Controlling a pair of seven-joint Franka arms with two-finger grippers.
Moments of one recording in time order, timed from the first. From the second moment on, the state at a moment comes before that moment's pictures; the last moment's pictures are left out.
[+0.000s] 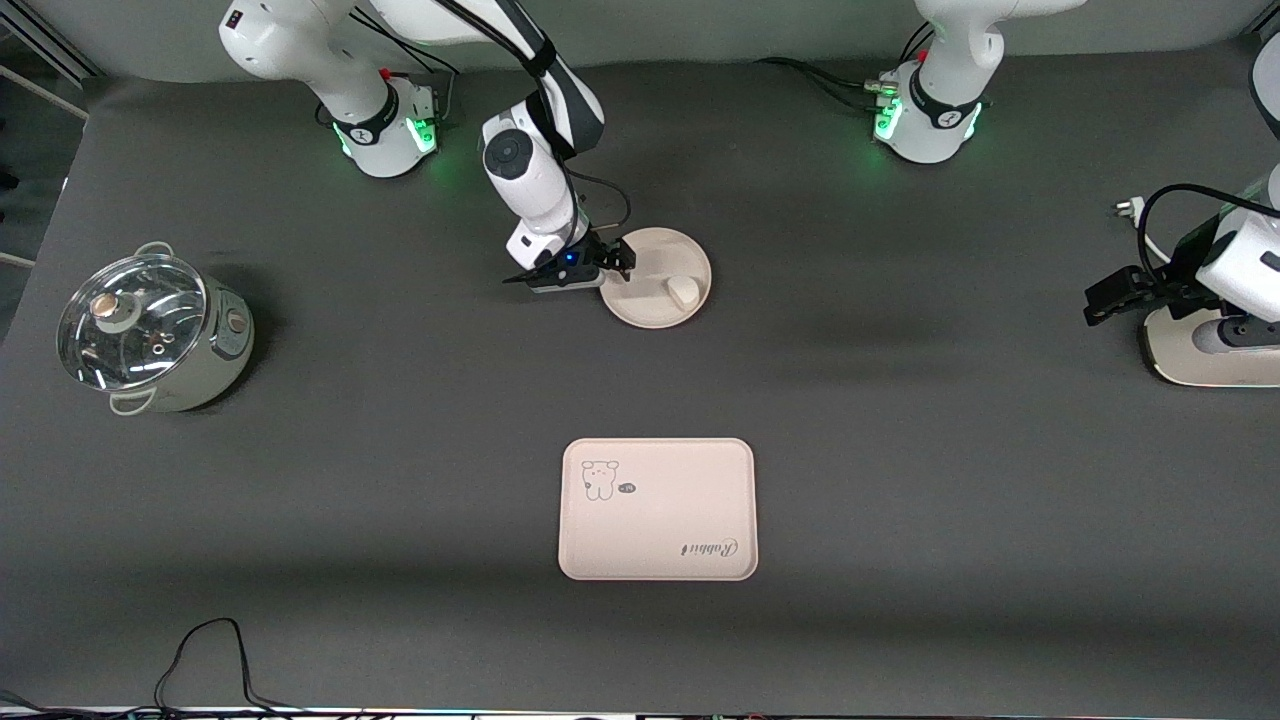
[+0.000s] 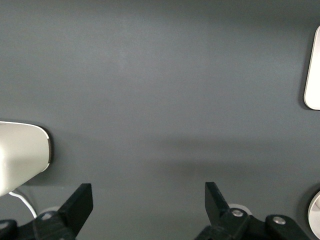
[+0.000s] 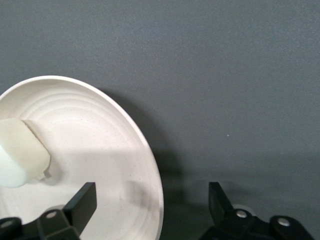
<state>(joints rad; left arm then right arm) 0.06 -0.03 -0.04 -1.80 0.00 1.77 -0.04 1.04 0.37 -0.07 -2.39 0.67 2.95 0.39</state>
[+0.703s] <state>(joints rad) 0.06 -0.03 -0.04 -1.80 0.00 1.77 -0.04 1.04 0.37 -0.07 -2.39 0.67 2.95 0.39</state>
